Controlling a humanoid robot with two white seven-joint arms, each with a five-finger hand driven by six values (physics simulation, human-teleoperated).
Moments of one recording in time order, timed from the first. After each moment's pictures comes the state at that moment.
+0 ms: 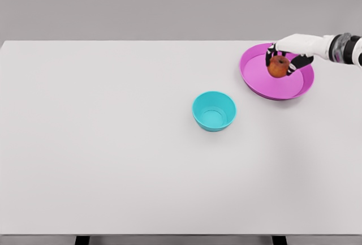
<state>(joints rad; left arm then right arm) 0.00 0.00 -0.02 -0.08 -0.05 0.00 0.05 -1.00 -0.56 0.71 -0.74 0.49 -0.61 0.57</state>
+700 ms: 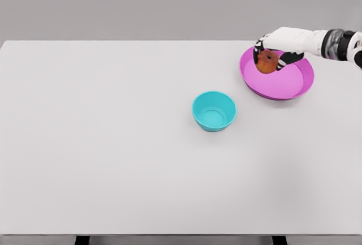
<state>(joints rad) 0.00 0.00 -0.01 -0.08 -0.05 0.00 0.05 -0.95 -0.61 0.70 -0.98 0.49 -0.61 0.57</state>
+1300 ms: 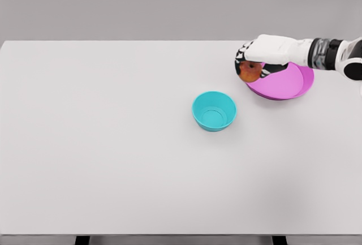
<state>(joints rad) 0.00 0.00 -0.01 -0.08 -0.05 0.00 0.05 -0.88 -0.65 0.70 -1.24 0.49 -0.61 0.57</state>
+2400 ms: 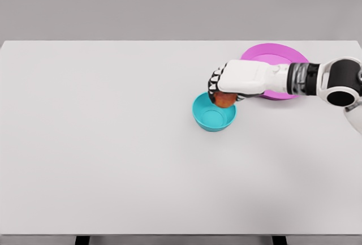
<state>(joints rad) 0.00 0.00 -0.02 -0.08 -0.05 0.00 0.05 -0.77 -0.67 0.72 -1.54 0.49 -0.61 0.57</state>
